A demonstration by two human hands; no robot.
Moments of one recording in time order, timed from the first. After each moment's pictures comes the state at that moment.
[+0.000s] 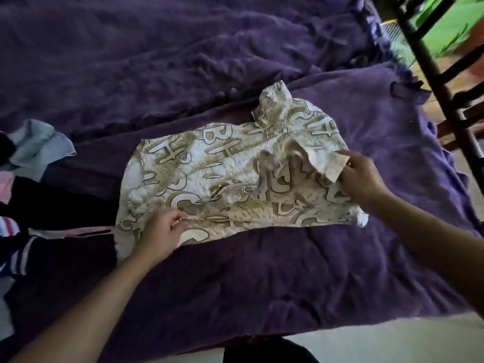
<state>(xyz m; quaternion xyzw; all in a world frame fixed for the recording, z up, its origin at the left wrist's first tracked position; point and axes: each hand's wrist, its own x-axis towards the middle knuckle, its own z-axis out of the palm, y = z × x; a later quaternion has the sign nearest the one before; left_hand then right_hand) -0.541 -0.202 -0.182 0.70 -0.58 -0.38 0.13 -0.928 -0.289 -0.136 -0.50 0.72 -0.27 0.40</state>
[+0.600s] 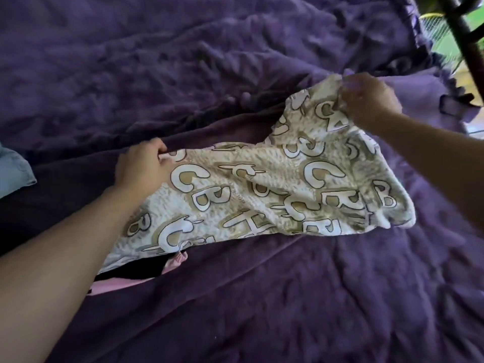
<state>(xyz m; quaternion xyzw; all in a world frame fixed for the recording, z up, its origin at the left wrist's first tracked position) -0.480 -0.434 -0.234 0.75 -0.64 -0.19 0.06 -0.881 -0.526 -0.172 -0.58 0.79 -0.09 0.16</state>
